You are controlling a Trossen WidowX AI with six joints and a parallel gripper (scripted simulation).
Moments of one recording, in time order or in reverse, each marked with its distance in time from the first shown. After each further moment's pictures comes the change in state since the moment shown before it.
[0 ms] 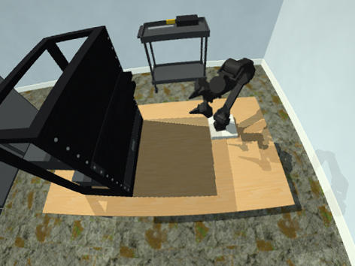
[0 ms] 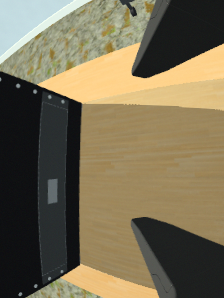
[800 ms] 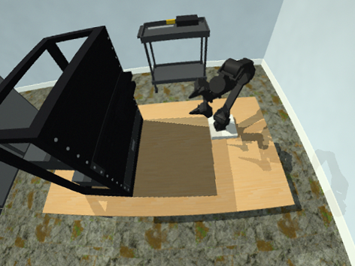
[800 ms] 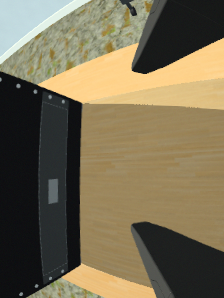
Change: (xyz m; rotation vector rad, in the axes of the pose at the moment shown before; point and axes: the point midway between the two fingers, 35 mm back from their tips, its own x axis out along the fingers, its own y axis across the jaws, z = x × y) arm 0.000 0.000 0.000 0.003 -0.002 0.000
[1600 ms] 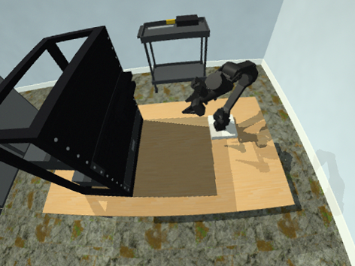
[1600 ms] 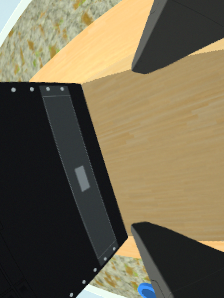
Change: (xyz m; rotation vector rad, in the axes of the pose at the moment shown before) arm 0.015 0.008 0.015 0.341 -0.083 0.060
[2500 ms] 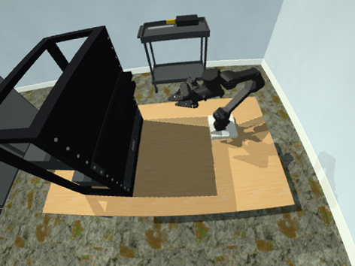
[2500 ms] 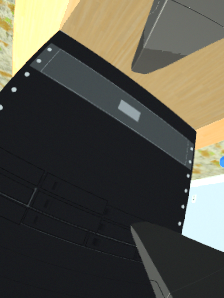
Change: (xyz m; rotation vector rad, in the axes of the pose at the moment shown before) arm 0.030 0.005 0.040 0.750 -0.221 0.223
